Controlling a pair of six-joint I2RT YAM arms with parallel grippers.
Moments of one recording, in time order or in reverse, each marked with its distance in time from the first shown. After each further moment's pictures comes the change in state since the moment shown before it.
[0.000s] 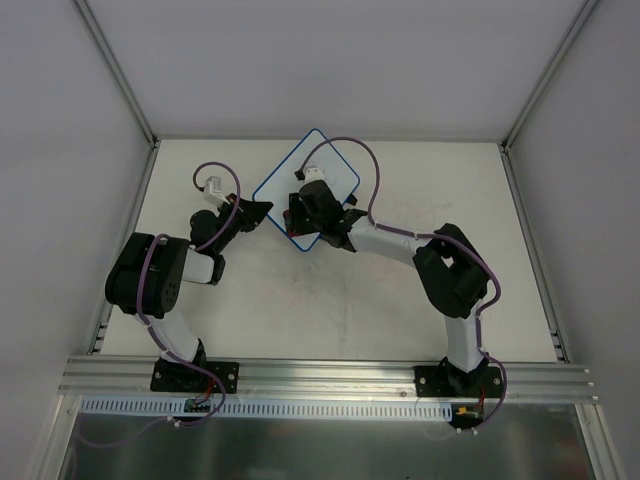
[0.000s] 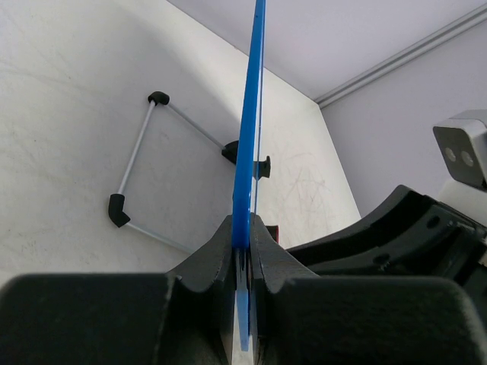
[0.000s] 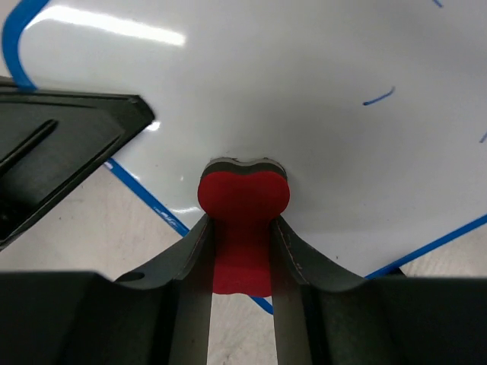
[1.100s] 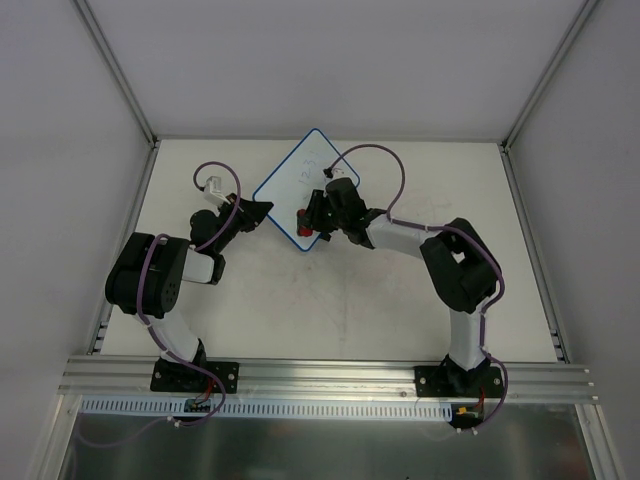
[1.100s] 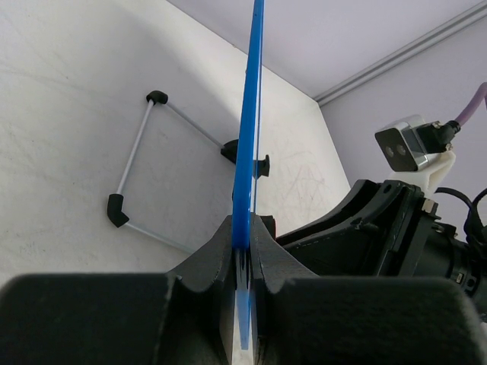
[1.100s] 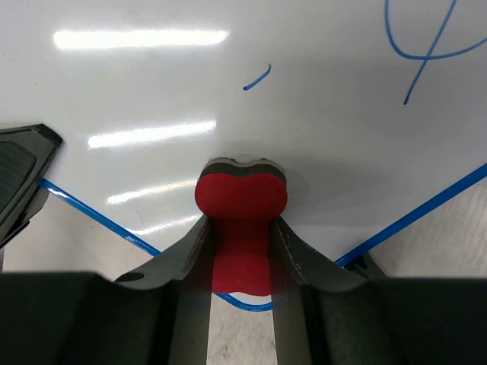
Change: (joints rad) left arm 0.000 0.000 0.002 0.000 0.008 0.004; right arm -0.122 -0.018 -0.132 0.131 -0.193 0.168
